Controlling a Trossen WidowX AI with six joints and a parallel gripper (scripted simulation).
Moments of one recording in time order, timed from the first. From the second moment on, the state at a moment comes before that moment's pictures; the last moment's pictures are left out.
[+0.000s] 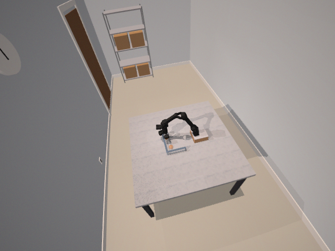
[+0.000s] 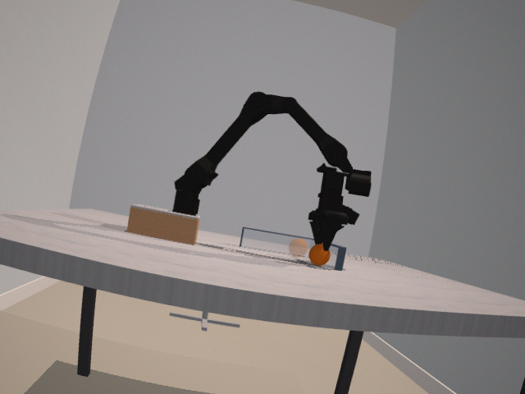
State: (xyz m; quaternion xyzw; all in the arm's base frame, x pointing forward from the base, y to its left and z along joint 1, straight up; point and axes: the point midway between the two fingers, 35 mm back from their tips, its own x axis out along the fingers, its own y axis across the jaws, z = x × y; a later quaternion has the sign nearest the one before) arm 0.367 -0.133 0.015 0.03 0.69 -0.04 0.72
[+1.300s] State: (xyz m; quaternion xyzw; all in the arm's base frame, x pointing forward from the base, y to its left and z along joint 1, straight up) arm 0.348 -0.142 0.032 0.04 0.71 -0.06 0.70
